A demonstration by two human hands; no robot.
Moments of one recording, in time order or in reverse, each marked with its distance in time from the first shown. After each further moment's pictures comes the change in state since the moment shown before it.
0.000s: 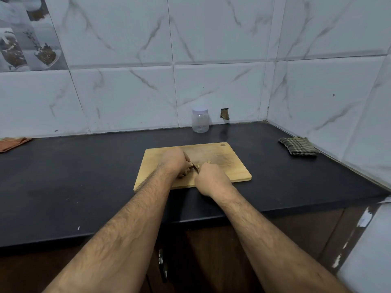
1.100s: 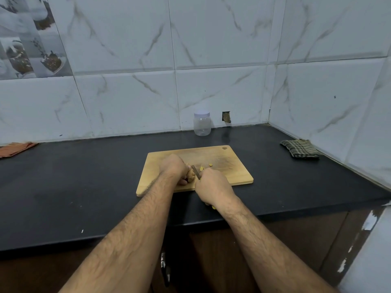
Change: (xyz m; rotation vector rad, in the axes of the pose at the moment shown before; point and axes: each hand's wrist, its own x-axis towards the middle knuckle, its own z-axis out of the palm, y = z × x) left_hand -0.006 -0.002 0.004 -0.174 0.013 -0.212; right_hand -0.012 0.004 0.007 0.109 0.025 -0.043
